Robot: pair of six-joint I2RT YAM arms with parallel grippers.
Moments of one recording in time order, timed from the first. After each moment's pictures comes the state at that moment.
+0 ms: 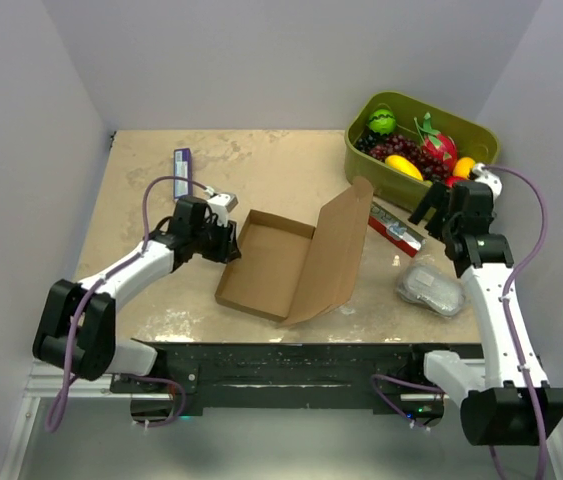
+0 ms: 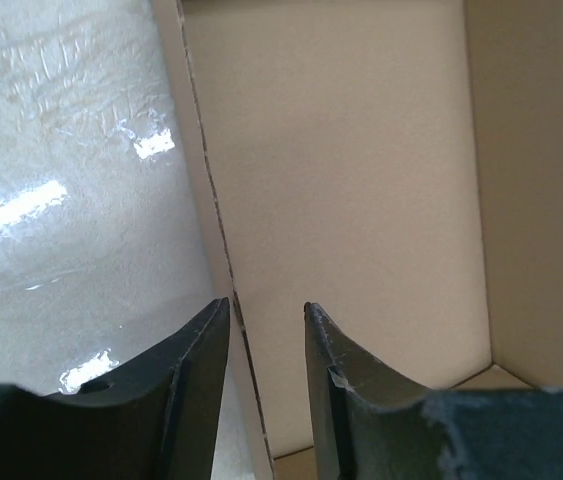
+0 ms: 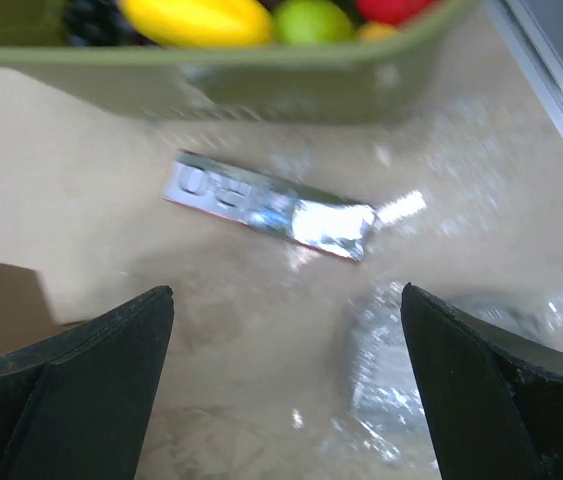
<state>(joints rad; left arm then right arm) -0.34 1.41 0.78 -0.23 0.33 -0.13 0.01 1.01 1.05 -0.64 0.25 0.46</state>
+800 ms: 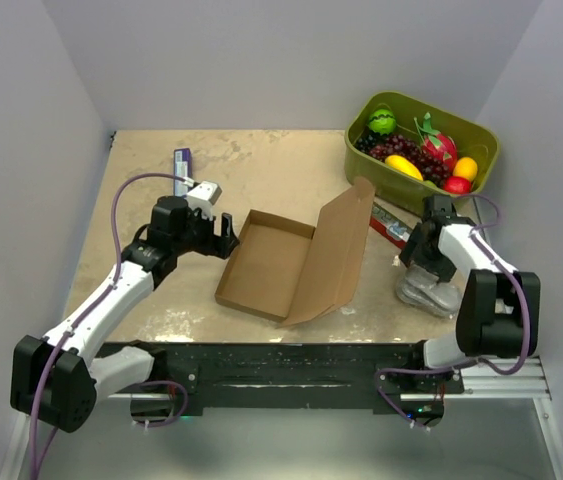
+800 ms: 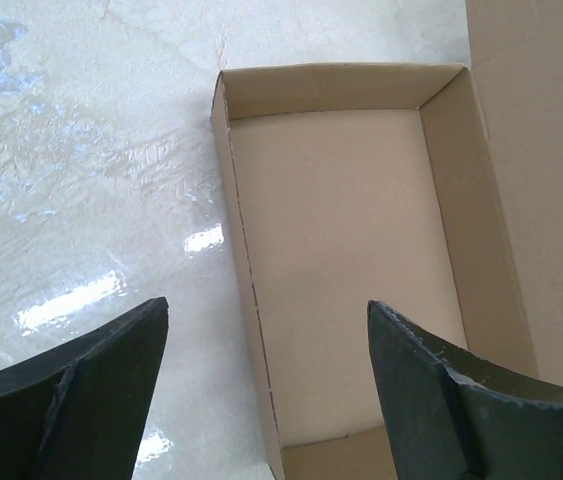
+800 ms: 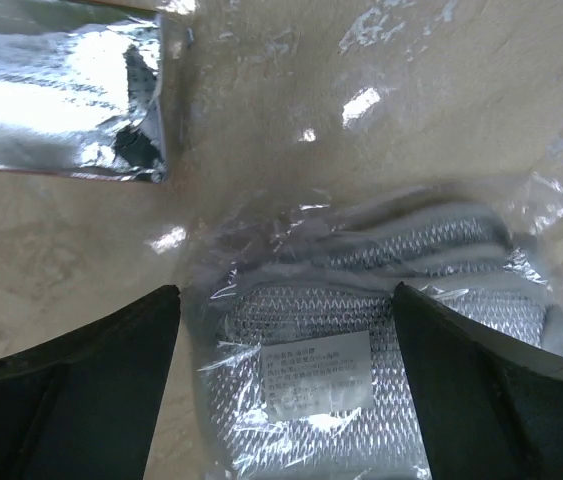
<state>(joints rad) -0.34 1.10 0.76 -0.24 0.23 -0.13 -0.07 1.44 0.89 -0.72 0.28 0.51</state>
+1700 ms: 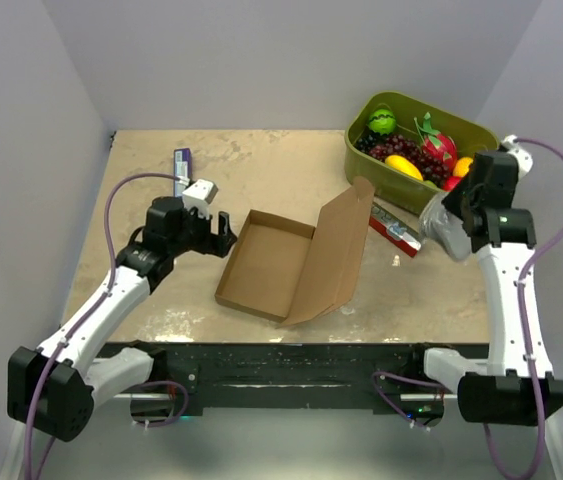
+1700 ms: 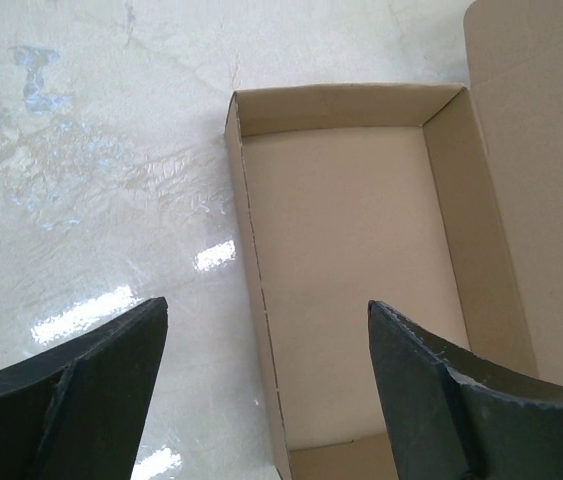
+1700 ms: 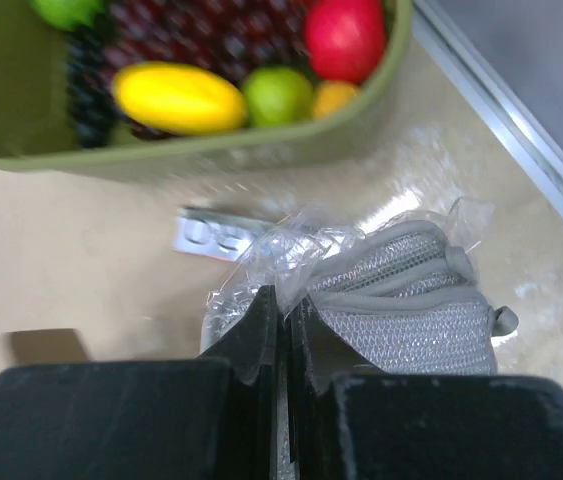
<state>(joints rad) -0.34 1.06 0.76 -0.25 0.20 -0.12 -0.07 1.13 1.27 -0.82 0.29 0.53</state>
